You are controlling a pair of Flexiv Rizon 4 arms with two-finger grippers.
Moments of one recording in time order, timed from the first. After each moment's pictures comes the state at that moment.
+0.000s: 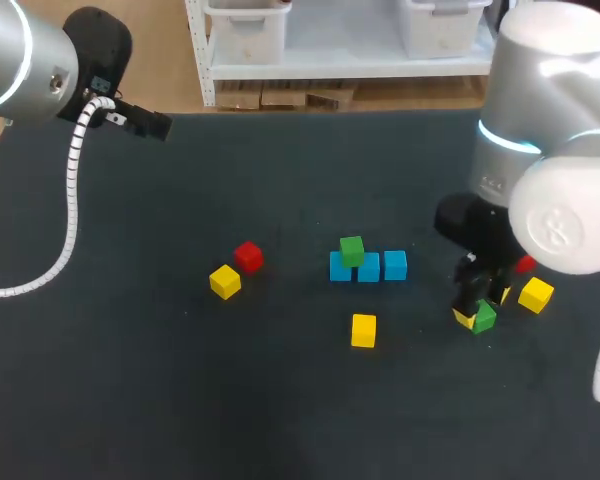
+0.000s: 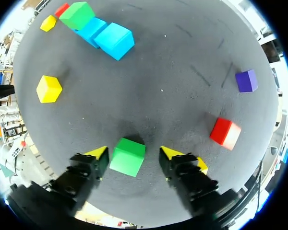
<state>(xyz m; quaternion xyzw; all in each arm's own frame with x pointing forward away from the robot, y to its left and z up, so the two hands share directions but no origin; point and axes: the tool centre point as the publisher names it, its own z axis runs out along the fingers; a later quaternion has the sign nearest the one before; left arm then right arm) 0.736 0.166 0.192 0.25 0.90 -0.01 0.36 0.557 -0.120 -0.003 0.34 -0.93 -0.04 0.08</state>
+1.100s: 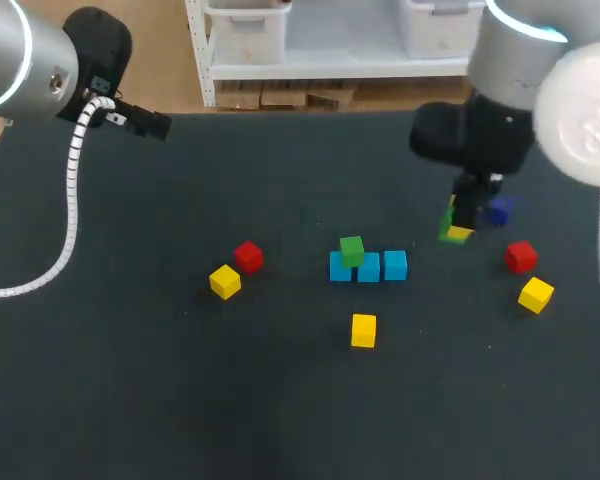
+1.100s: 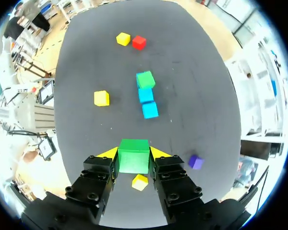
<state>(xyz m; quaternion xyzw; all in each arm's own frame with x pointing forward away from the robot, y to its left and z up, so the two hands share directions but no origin) 0.736 0.166 0.192 0.25 0.90 -0.01 0.36 0.603 -0.071 0.123 0.63 -0.77 -0.05 -0.02</state>
